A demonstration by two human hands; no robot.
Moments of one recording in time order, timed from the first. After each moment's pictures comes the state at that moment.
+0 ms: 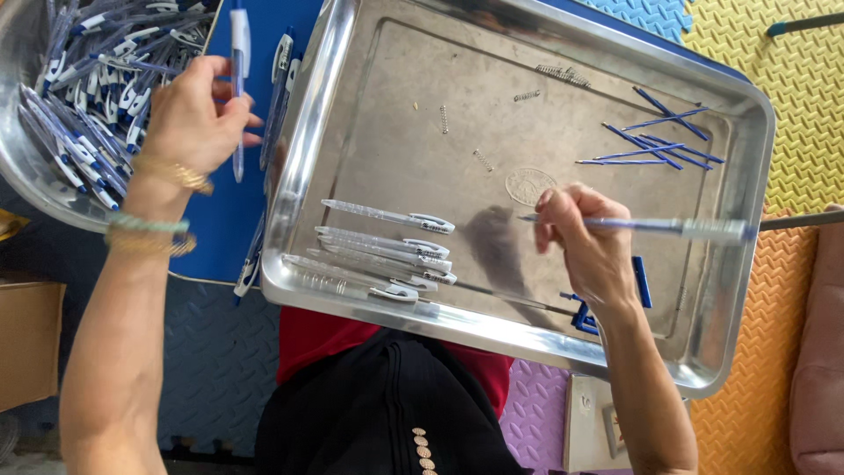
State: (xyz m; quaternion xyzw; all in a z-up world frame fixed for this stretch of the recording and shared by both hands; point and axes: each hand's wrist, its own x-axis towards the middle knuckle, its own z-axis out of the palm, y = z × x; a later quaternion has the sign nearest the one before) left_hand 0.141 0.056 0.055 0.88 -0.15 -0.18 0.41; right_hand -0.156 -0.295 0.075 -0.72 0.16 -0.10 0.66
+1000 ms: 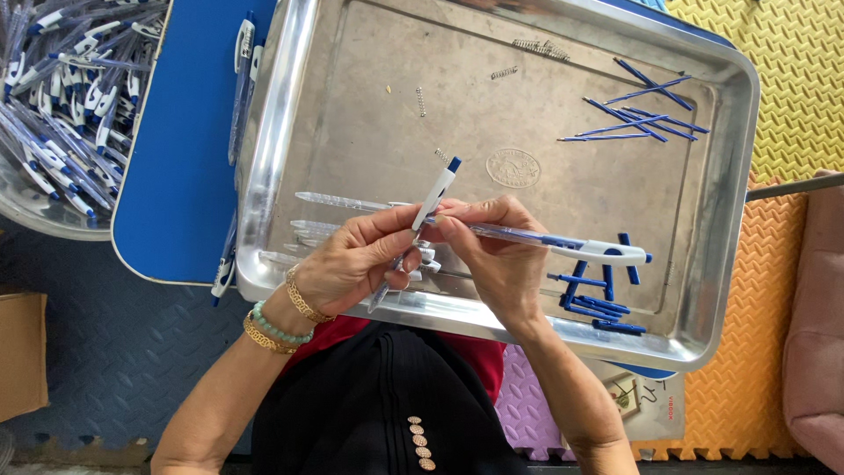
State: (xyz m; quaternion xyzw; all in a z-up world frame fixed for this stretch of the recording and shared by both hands) left_hand -0.048 -0.027 0.026 0.34 -0.06 -0.54 0.77; right_hand -0.144 -0.188 0.064 -0.66 0.18 -0.26 0.68
